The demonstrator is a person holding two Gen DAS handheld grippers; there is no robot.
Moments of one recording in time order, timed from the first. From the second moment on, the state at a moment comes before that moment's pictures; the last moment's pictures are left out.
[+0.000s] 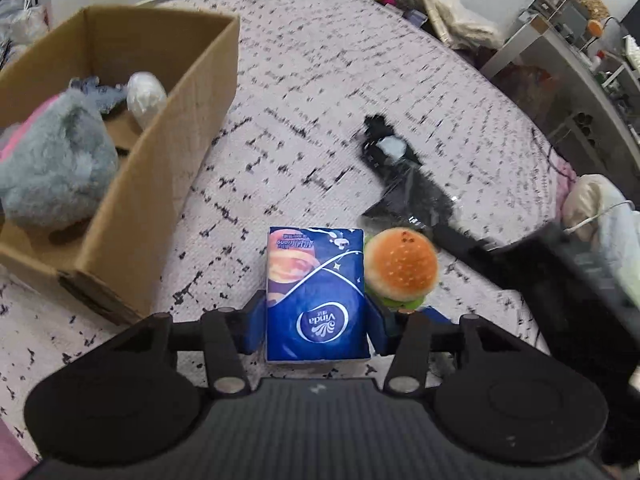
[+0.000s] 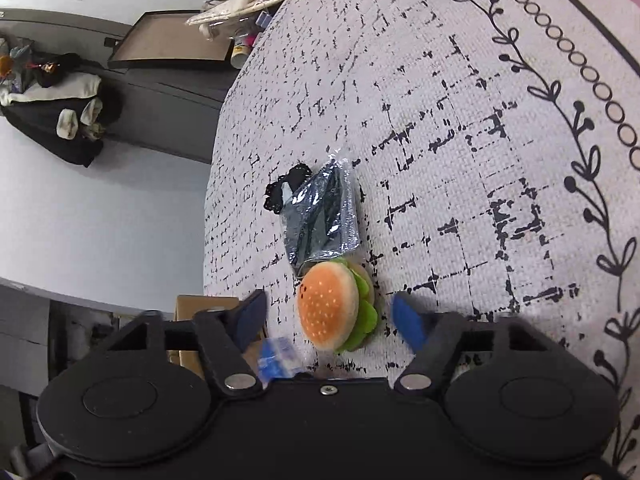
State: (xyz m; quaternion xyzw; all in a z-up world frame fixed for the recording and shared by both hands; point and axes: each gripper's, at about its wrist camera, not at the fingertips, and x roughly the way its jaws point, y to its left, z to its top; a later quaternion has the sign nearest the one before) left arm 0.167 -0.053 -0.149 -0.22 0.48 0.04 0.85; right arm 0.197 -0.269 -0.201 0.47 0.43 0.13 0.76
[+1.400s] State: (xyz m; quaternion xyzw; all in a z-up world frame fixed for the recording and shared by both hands) left arm 0.108 -0.012 -0.038 -0.20 0.38 0.06 0.90; right arm 0.135 -0.238 -0.082 0.35 0.34 0.22 0.84
